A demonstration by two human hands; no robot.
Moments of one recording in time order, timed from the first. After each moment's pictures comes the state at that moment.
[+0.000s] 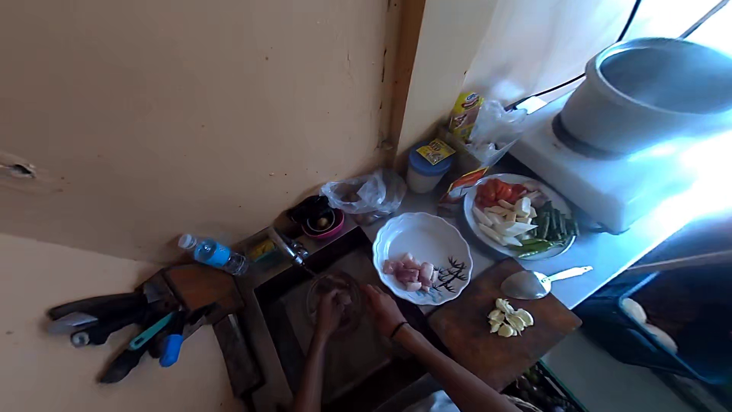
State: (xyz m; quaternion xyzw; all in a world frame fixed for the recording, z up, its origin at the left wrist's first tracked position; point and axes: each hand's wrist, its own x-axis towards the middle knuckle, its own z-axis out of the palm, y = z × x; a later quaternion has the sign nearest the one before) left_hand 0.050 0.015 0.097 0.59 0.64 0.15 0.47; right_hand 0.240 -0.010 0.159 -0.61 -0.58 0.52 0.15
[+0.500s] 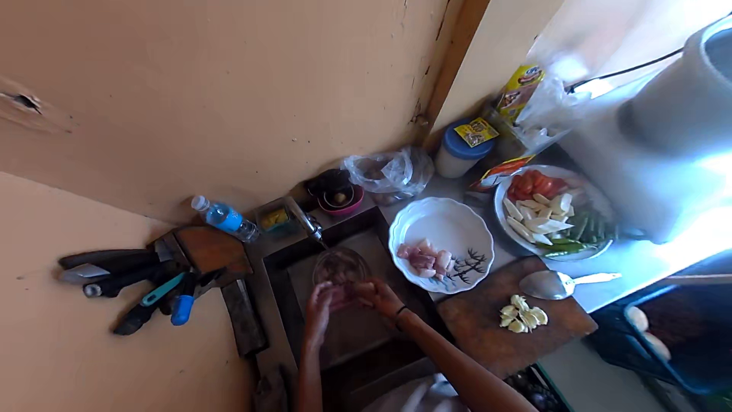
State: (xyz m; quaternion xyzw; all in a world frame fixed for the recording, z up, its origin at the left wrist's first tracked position) left_hand 0.028 -0.043 0.145 0.30 0.66 0.36 0.59; right_hand 0.220 -0.022 0.109 -0.55 -0.39 0.71 0.22
